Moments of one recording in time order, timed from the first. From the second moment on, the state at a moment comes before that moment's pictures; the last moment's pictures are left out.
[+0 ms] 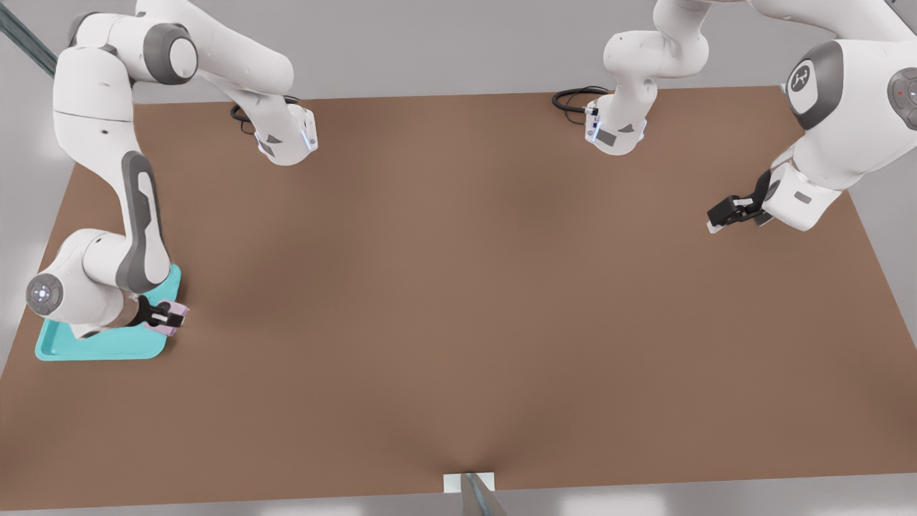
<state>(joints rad) -0.35 0.48 0.03 -1.74 -0.05 2.07 0.04</state>
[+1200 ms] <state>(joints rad) 0.10 0.12 -0.10 -1.45 -0.02 1.63 -0.26</state>
